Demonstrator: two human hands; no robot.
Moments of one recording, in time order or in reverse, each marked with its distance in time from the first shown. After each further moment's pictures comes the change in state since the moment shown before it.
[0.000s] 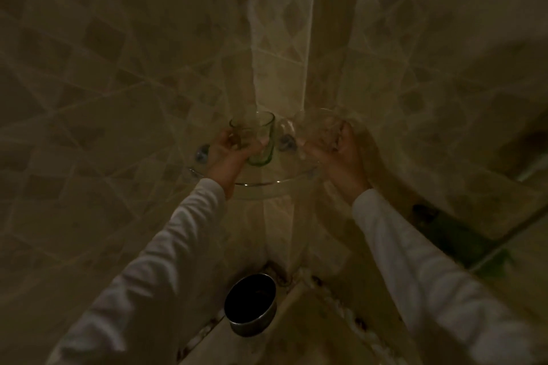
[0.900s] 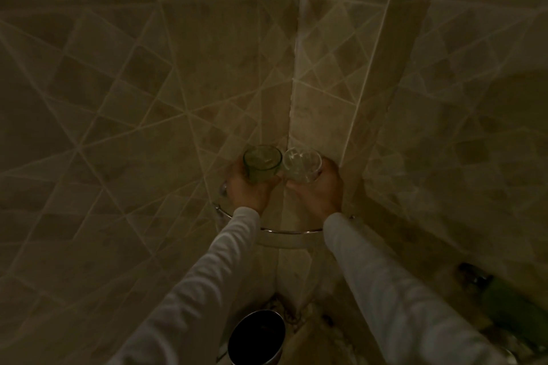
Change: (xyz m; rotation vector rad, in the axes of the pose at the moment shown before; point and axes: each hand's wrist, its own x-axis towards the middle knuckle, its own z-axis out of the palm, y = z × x) left_hand 0.074 -0.046 -0.022 0.256 0.324 0.047; right_hand 0.070 0.057 0.111 -0.395 0.153 -0.083
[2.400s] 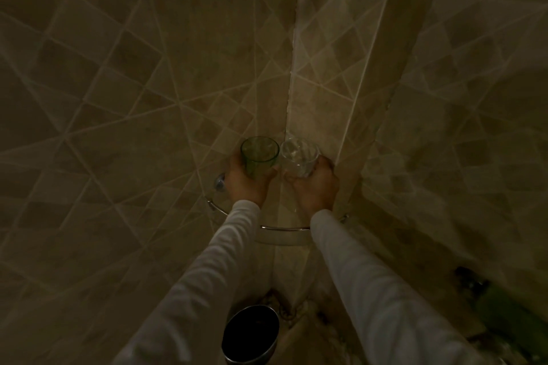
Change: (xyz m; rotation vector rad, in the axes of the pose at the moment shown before) left_hand -0.002 0.003 0.016 0.103 0.099 0.002; right_hand 0.009 0.008 0.007 -0.090 0.053 0.031
